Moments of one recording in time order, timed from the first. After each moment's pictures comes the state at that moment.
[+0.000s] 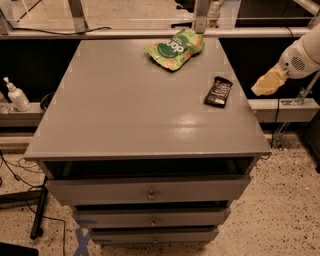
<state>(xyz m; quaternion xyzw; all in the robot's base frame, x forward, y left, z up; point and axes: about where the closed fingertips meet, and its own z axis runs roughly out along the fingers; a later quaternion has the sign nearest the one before) 0.644 -0.303 0.877 -0.37 0.89 0.06 0.26</state>
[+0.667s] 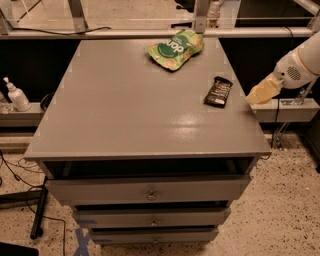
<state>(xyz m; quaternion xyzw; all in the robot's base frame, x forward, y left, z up) 0.623 -0.285 0.859 -0.38 0.88 0.10 0.25</state>
